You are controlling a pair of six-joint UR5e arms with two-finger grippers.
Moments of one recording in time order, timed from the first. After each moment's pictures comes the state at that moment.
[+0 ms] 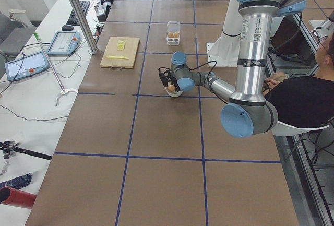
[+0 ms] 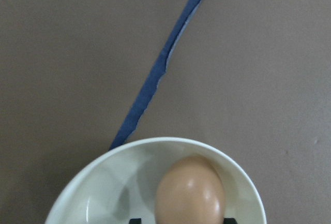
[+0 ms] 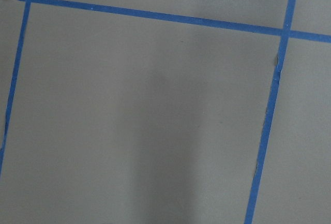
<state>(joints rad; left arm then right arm) -0.57 -1.62 -1.83 -2.20 -1.96 -1.72 1.46 -1.80 1.92 -1.54 2.48 0.01</state>
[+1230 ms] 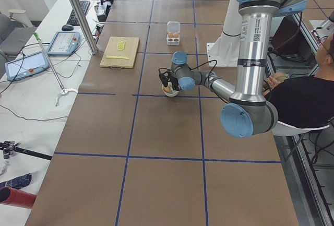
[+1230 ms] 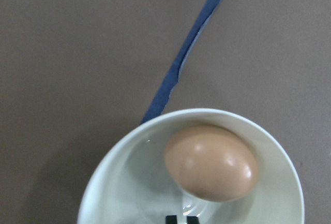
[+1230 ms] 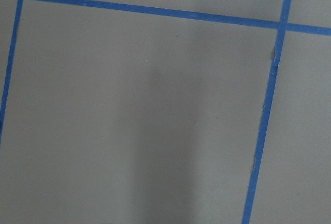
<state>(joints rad) -0.57 -1.62 -1.84 -2.16 -1.93 -1.72 1.46 -1.80 1.90 -1.54 2.48 0.01</state>
